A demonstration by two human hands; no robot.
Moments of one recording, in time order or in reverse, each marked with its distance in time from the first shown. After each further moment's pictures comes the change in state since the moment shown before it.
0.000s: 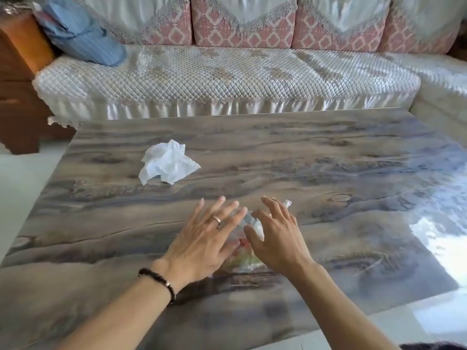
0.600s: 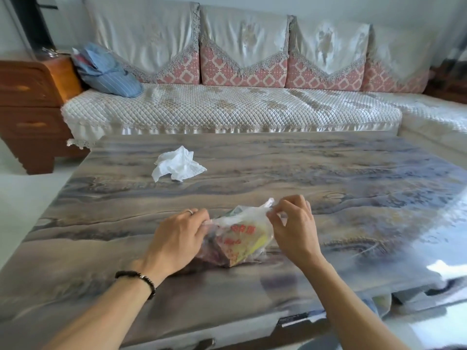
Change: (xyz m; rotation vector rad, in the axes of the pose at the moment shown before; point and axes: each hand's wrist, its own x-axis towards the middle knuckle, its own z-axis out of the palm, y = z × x) left_hand -0.066 -0.005 -0.006 -0.082 0.281 -0.173; right_hand -0.042 0.012 0.012 0.243 0.442 0.045
